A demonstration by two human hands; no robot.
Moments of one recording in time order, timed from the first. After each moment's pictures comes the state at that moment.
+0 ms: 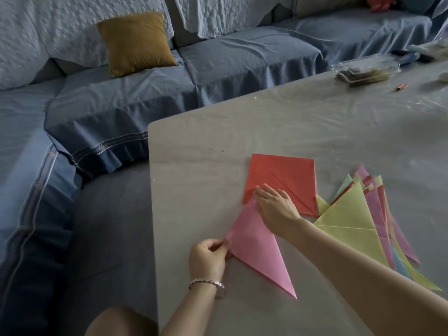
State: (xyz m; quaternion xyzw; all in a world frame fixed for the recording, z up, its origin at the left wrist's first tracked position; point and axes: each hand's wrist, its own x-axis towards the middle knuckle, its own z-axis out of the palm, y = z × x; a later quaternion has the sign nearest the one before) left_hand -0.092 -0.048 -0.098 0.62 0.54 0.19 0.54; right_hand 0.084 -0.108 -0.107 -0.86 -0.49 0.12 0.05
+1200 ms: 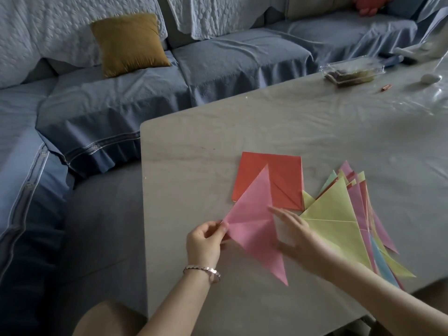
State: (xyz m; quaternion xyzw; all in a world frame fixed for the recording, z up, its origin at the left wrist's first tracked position) left_hand -0.078 -0.061 -0.078 0.57 0.47 0.24 0.63; right_hand 0.052 -0.214 -0.081 -0.79 -0.44 0.24 0.35
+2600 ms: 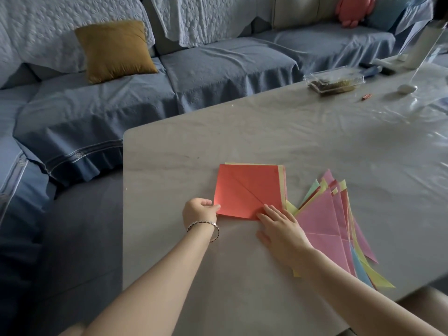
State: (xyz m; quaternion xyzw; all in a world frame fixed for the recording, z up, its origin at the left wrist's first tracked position) left_hand 0.008 -0.026 -0.072 0.67 0.56 0.15 0.46; right_hand 0.084 -0.191 -0.099 -0.87 -0.49 0.06 0.08
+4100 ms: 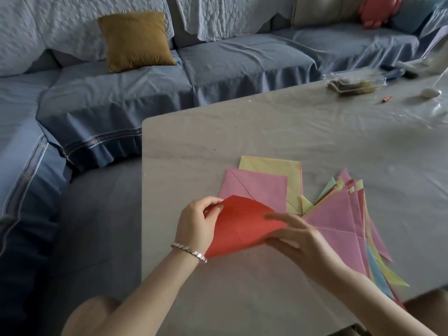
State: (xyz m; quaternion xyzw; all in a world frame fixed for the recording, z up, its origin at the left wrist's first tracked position) left_hand -0.071 -0.039 -0.034 0.84 0.35 0.24 0.36; right_hand 0.048 -0.218 -0.065 -0.72 -0.55 0.08 0.42
